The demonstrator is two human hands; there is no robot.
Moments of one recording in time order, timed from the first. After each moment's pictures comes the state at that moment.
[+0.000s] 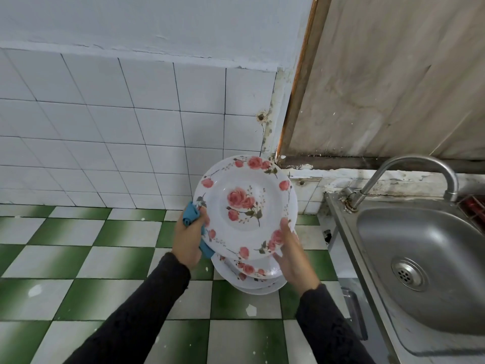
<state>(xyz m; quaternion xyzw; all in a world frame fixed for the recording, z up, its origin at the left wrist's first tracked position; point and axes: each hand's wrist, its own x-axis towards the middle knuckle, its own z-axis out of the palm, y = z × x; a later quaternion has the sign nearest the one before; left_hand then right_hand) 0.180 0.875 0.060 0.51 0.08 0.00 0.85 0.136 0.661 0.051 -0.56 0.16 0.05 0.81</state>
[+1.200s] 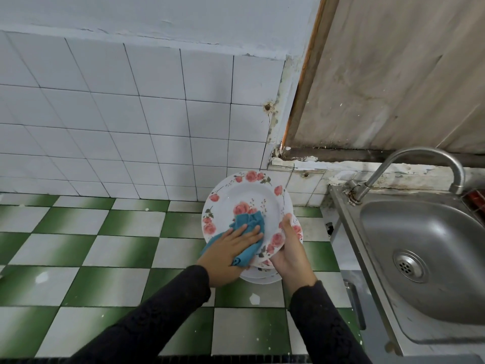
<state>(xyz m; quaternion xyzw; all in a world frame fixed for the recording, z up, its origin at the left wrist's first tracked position) 0.156 0.862 0.001 0.90 -0.35 -0.10 0.24 0.139 0.688 0.037 -0.34 0.19 0.08 0.92</state>
